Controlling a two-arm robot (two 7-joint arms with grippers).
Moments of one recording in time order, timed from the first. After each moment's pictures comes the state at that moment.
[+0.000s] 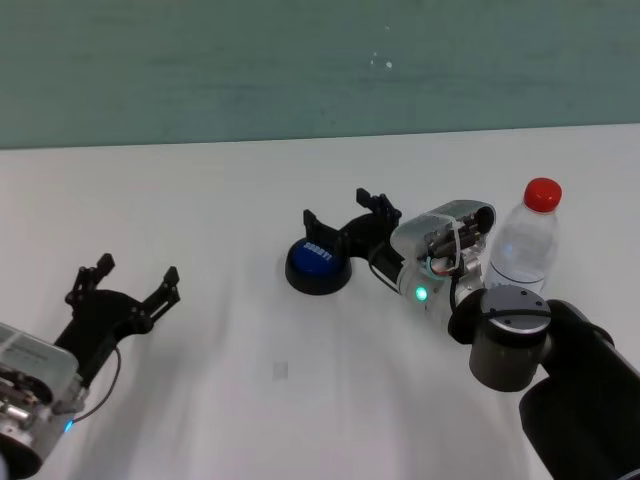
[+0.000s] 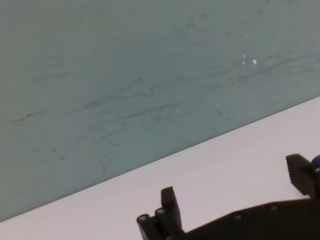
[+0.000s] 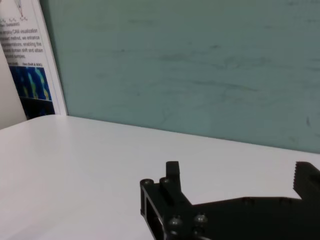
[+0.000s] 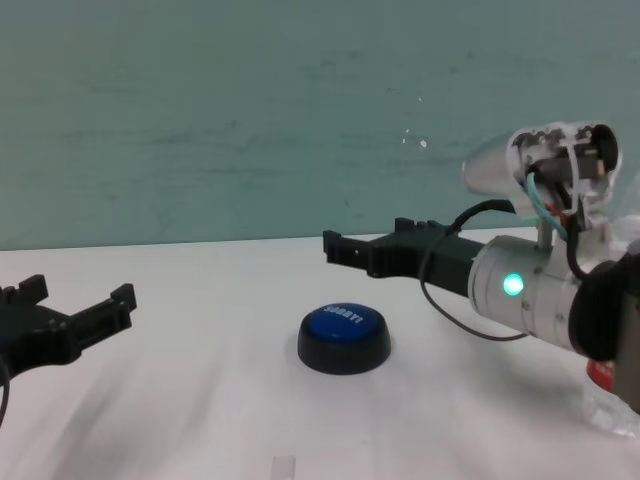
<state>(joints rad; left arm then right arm) 0.00 0.30 0.07 -1.47 -0.04 -0.20 -0.22 0.45 0.07 -0.34 -1.14 0.21 0.01 0.29</state>
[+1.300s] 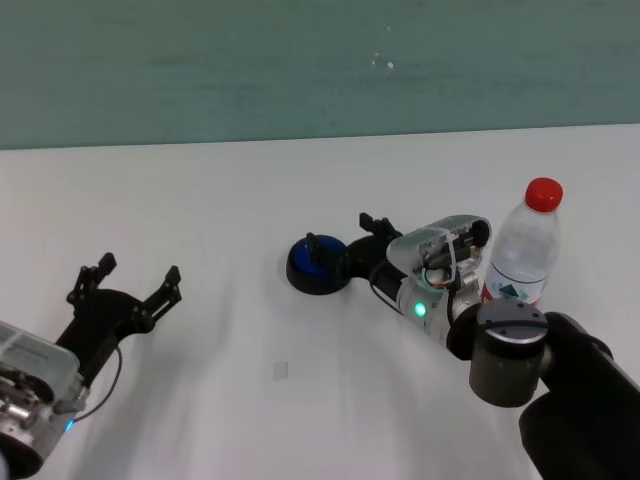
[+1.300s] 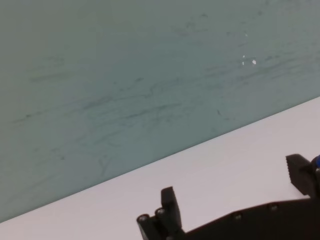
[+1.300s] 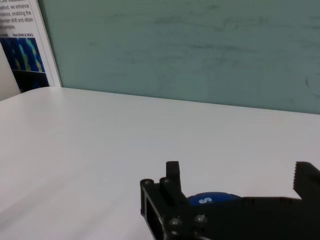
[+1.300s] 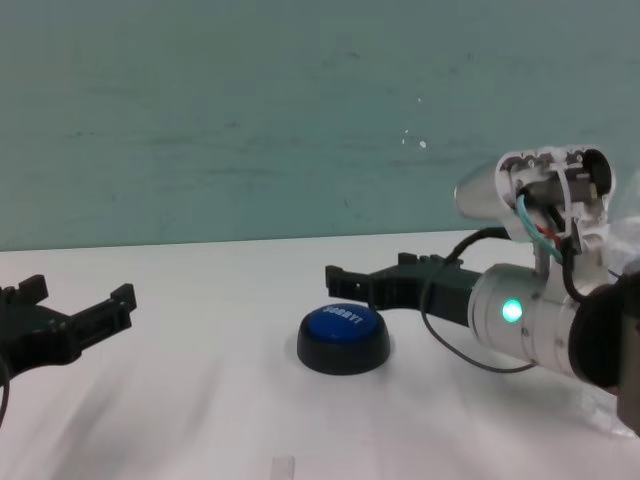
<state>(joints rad) 0.00 0.30 0.07 -1.47 -0.04 -0.20 -0.22 0.43 0.06 -0.36 -1.15 0.21 0.09 0.26</state>
